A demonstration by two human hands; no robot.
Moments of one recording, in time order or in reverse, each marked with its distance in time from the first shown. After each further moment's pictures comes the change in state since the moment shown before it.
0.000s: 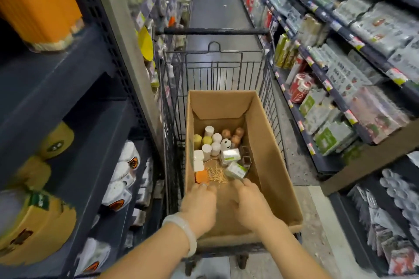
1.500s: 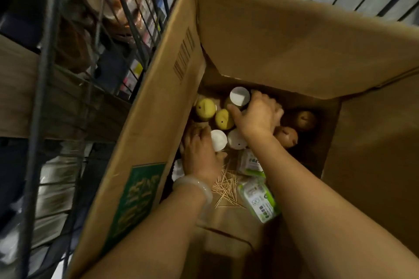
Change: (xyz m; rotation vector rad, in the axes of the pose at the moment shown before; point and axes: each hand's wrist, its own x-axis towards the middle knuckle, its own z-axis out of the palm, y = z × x) left_hand 0.376 -0.069 0.137 -0.381 0.209 -0.663; right_hand 0.451 0.079 0.105 -0.038 0.051 0.061
